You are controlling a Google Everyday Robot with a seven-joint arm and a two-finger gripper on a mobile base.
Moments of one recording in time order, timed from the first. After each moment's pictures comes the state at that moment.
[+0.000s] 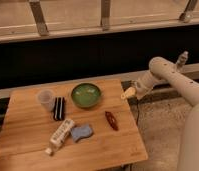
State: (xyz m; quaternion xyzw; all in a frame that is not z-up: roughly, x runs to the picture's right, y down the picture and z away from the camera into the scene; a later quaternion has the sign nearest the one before) arm 0.187 0.059 0.834 -0.41 0.00 0.57 0.71
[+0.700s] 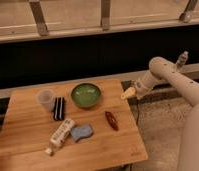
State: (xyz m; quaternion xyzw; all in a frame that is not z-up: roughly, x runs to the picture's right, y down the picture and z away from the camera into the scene) arm 0.188 0.057 0.834 -0.41 0.00 0.57 0.71
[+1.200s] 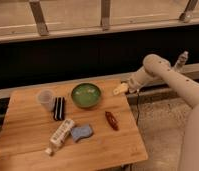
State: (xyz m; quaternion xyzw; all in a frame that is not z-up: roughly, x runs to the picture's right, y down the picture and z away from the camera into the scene) arm 0.127 0.016 0.834 -0.37 -0.08 0.56 0.74
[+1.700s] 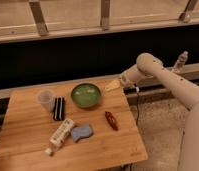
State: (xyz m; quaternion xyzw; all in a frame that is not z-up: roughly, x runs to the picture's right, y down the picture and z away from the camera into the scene) arm 0.086 -0.002 0.829 -0.37 -0.13 0.54 0.75
